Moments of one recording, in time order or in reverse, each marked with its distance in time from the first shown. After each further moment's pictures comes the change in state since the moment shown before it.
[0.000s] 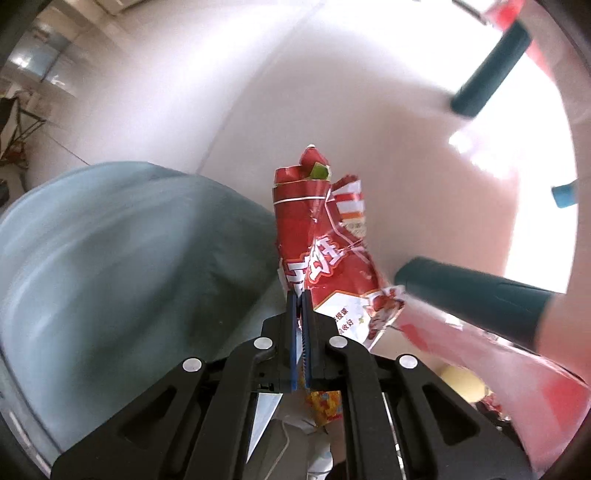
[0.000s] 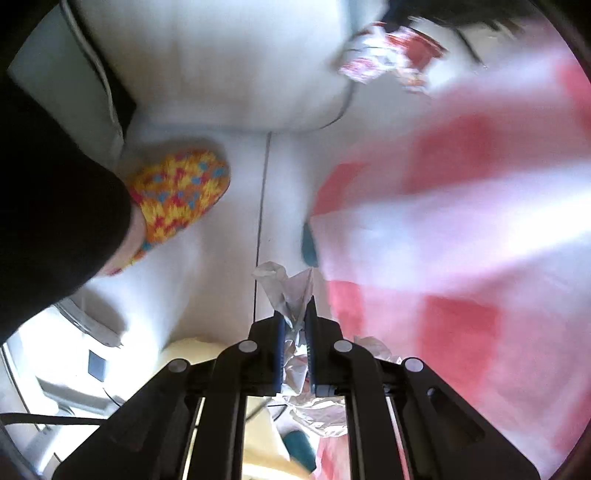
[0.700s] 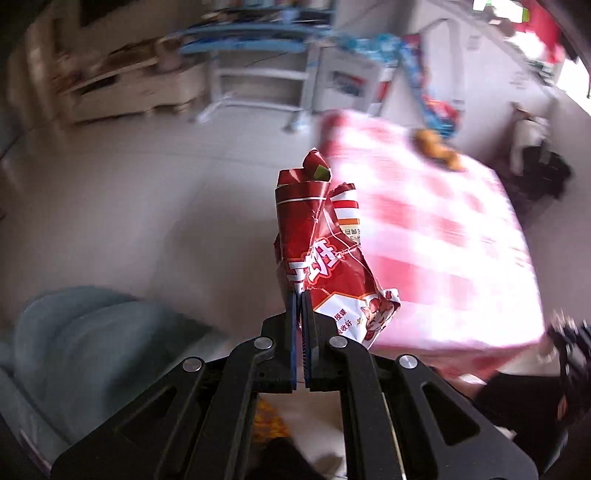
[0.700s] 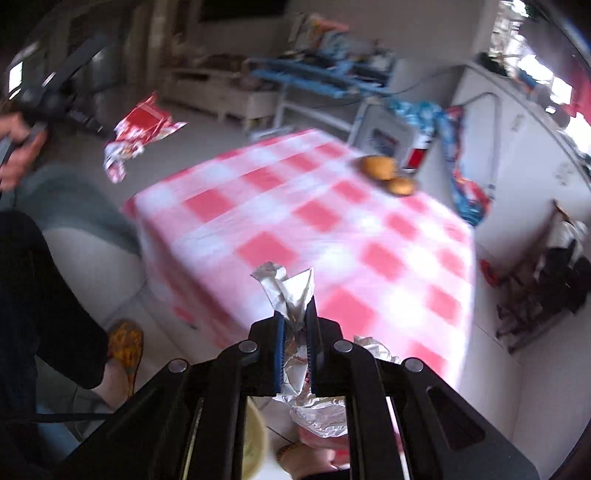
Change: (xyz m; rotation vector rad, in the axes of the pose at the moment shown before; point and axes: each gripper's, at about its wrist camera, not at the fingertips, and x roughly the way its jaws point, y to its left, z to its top) left arm -0.250 -0.074 -0.100 0.238 -0.497 -0.342; right arm -0.226 -0.102 -0.246 0.920 -0.363 -0.307
